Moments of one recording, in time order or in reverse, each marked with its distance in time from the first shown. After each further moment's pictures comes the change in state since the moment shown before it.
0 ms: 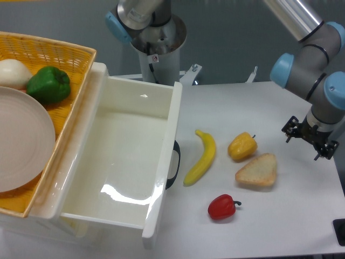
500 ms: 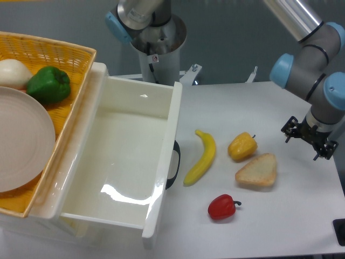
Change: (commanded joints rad) arm -0.009 -0.026 -0.008 0.003 -0.005 -0.020
